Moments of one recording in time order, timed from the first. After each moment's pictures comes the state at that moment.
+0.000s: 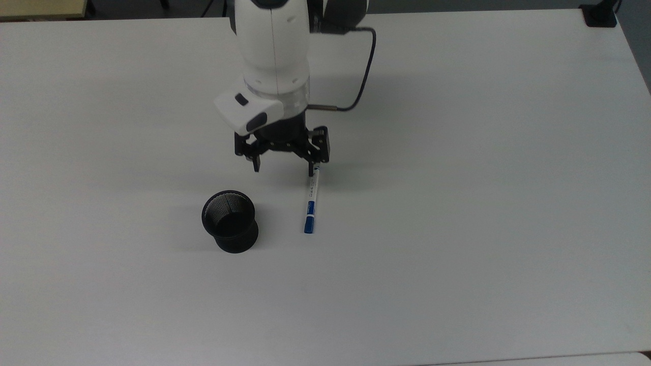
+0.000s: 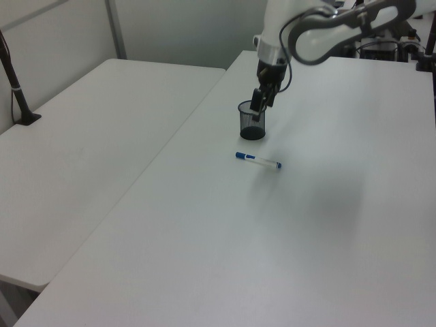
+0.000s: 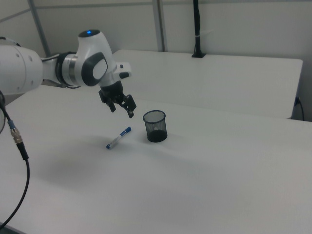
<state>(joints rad) 0.02 0.38 0.07 -1.63 -0.07 2.21 0.19</state>
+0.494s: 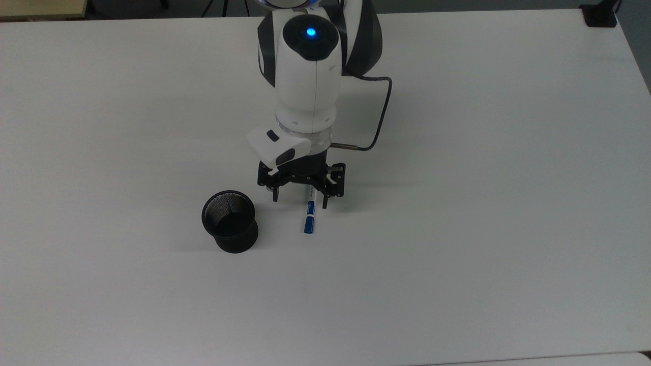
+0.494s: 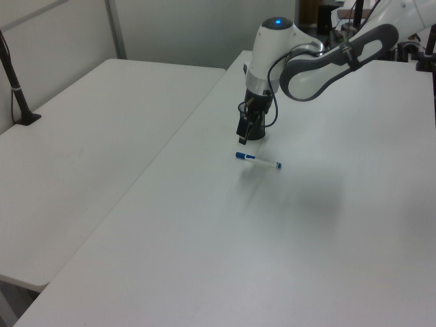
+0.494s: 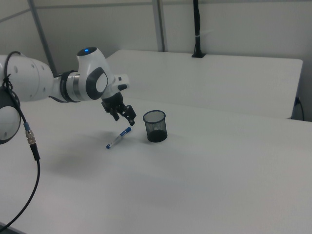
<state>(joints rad) 0.06 0.50 0.08 -1.62 -0.19 2.36 0.35</state>
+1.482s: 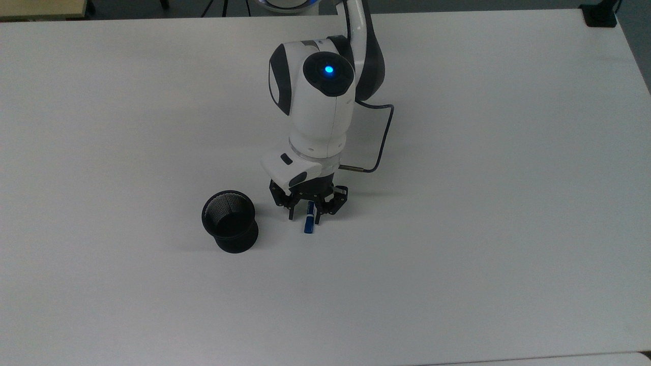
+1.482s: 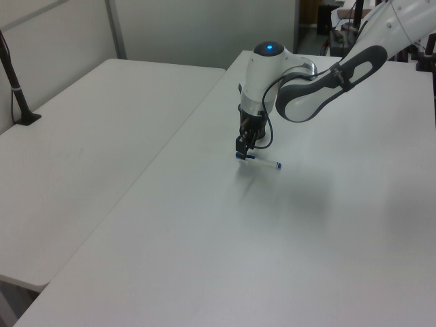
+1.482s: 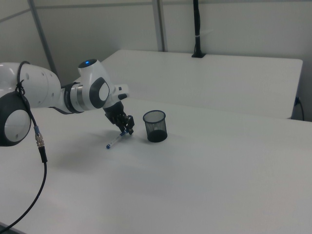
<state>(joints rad) 0.08 0.60 0.08 -1.59 -0.29 2.39 0.43</state>
